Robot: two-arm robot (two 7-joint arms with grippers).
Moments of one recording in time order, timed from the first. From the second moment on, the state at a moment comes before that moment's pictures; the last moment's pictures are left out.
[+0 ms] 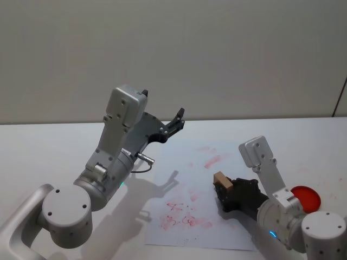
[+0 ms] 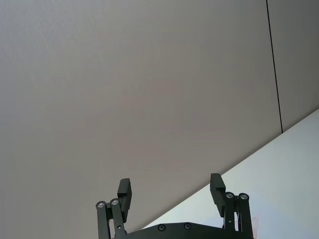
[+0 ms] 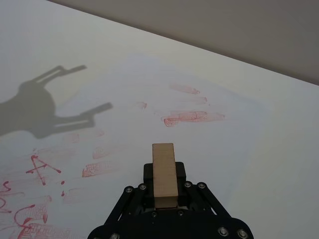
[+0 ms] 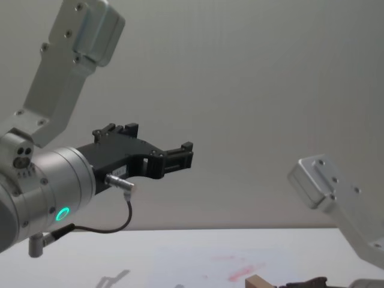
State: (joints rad) left arm -0.24 0.38 0.45 -1.63 -0.20 0.01 -0.01; right arm 0.13 0.15 -0.37 -1.48 0.02 0.40 0.24
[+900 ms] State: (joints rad) left arm -0.24 0.38 0.45 -1.63 -0.20 0.01 -0.01; right arm 0.15 0.11 -0.34 -1.56 0.18 0.36 0.16
